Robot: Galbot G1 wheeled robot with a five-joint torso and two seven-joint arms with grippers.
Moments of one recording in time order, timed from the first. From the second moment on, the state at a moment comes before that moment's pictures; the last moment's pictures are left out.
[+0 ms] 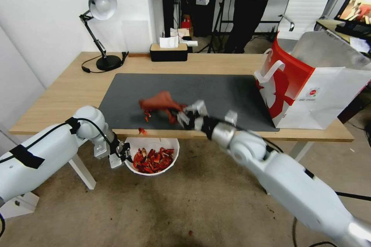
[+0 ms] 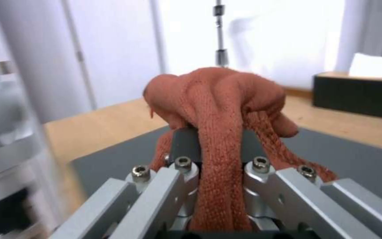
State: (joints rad) left arm 0.43 -0.65 0.34 -1.51 0.56 -0.77 1.17; right arm -0.56 1.07 -0.25 1.62 0.79 -0.07 -0.18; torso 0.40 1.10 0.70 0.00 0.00
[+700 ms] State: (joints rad) left arm 0.50 -0.63 0.26 -1.51 0.56 -0.79 1.17; right arm -0.27 1.33 -0.45 1.03 0.64 -0.07 -0.27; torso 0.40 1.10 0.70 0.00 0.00
